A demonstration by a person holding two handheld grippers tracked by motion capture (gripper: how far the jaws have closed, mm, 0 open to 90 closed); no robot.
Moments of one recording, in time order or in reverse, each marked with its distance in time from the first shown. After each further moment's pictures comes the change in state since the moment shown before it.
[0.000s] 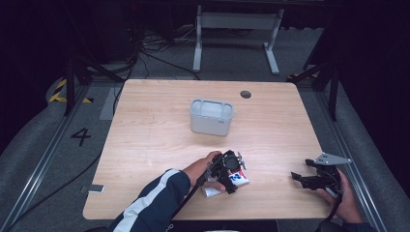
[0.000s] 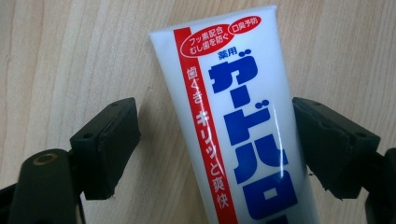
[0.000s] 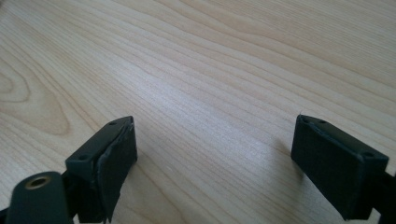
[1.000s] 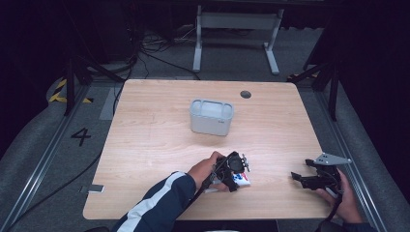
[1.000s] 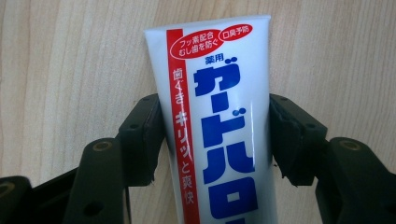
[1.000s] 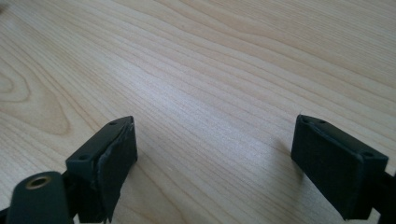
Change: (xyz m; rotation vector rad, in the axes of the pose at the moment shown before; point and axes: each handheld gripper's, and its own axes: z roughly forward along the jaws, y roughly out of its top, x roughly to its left) left arm -0.008 0.010 -0.003 0.030 -0.007 0.053; right arm 0.000 0.000 0.000 0.000 0.000 -0.001
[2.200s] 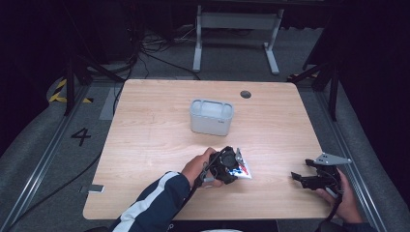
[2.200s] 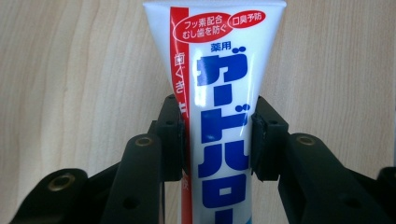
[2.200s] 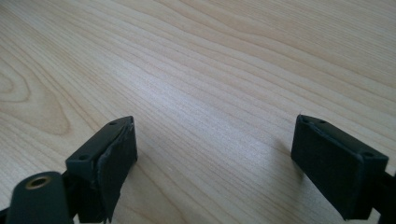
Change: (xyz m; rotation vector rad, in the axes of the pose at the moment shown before) left arm 0.003 -0.017 -0.036 -0.150 0.032 0.004; right arm 0.000 0.000 0.000 0.000 0.000 0.000
